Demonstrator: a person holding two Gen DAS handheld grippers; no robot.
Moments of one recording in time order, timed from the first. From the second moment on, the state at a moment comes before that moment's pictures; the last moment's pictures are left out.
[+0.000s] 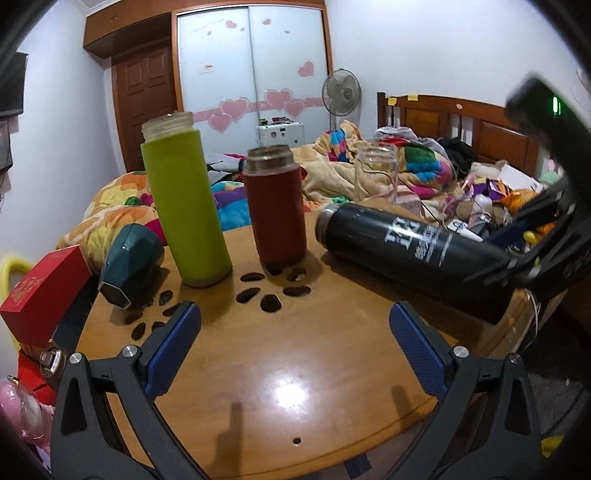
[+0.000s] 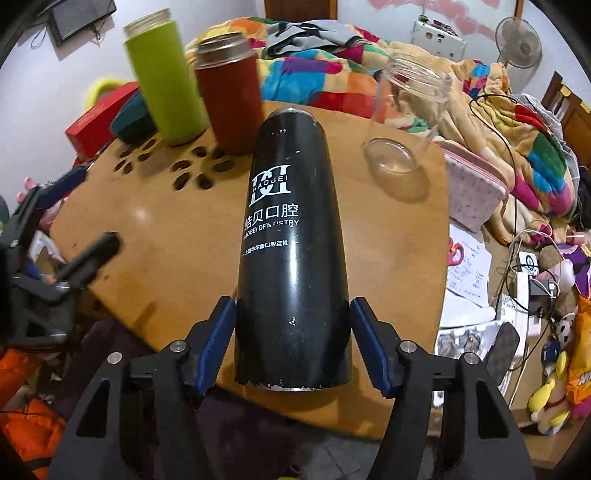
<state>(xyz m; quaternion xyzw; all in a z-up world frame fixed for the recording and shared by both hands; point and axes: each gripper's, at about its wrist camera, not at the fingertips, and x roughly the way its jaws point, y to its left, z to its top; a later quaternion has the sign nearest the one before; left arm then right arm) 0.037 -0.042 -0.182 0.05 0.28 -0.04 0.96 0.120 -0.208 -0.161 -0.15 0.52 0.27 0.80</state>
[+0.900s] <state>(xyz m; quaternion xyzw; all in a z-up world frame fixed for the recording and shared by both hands) 0.036 -0.091 -0.181 0.14 0.21 -0.11 0.96 0.070 -0.153 -0.067 -0.25 0.47 0.36 0.77</state>
